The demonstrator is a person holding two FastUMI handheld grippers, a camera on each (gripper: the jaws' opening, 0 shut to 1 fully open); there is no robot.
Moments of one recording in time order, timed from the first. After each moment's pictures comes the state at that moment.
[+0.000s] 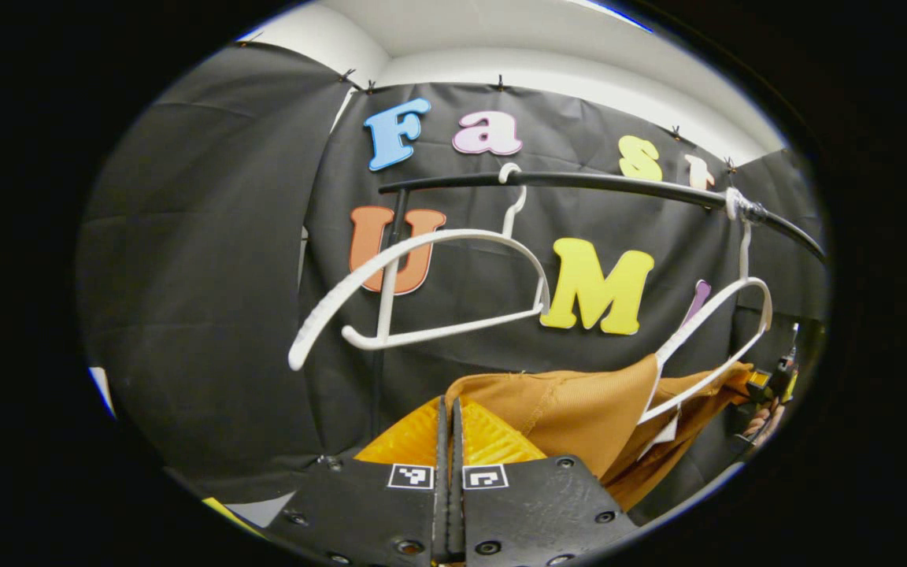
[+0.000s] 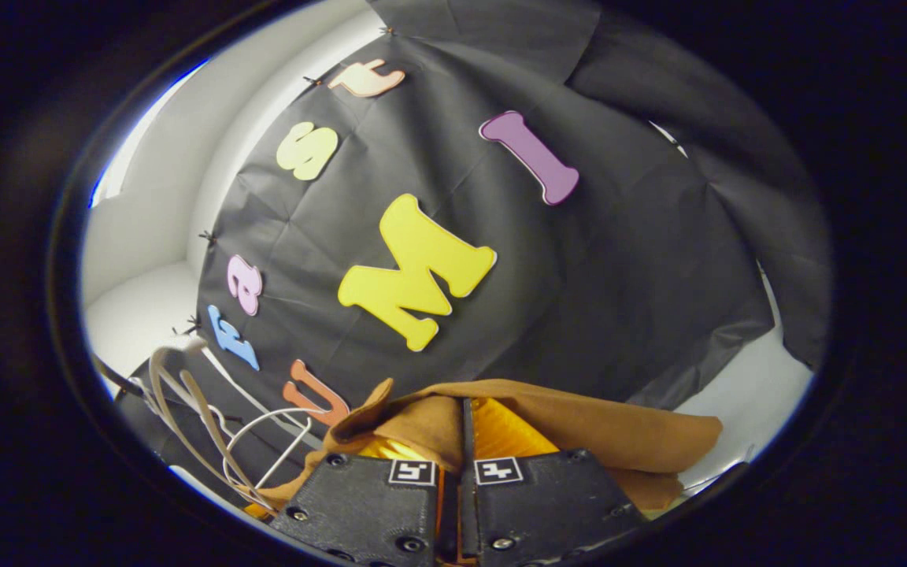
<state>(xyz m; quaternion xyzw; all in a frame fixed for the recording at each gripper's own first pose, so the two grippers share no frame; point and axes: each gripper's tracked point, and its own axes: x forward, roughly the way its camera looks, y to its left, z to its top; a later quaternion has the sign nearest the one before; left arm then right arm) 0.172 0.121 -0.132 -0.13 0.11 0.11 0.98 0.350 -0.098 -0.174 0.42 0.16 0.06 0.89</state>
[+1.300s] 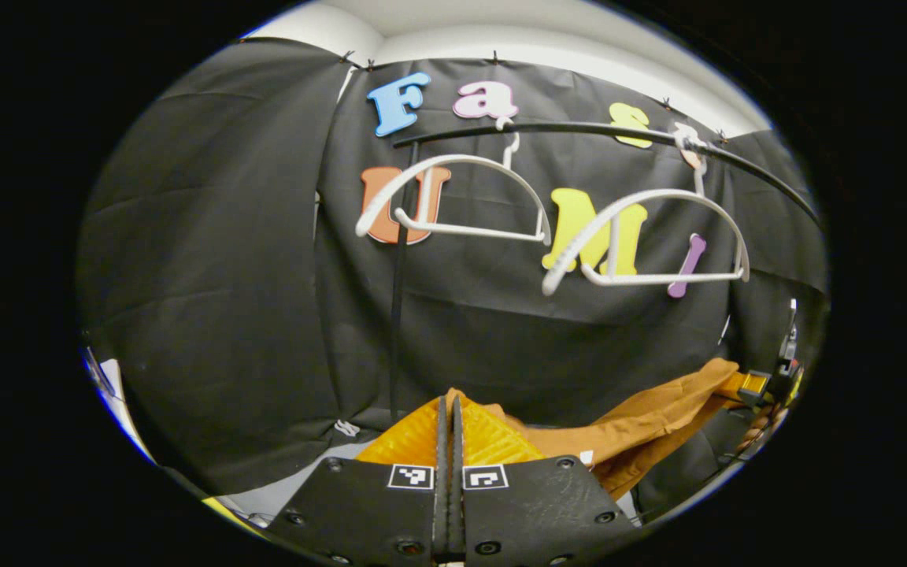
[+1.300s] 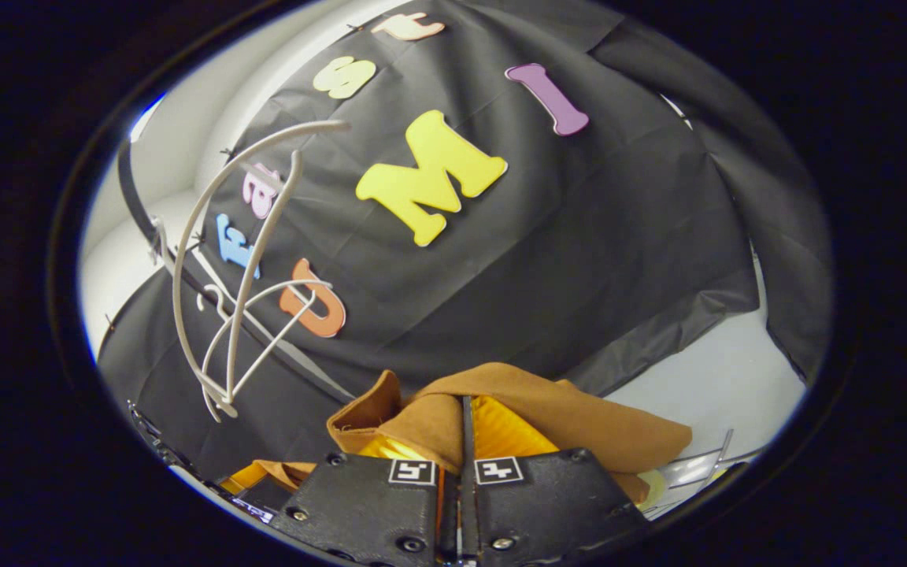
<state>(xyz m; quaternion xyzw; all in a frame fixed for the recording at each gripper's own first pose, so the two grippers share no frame) 0.081 0.083 -0.205 -0.11 0.21 0.09 0.97 0.217 0.007 -0.242 0.35 0.27 0.11 0.89</state>
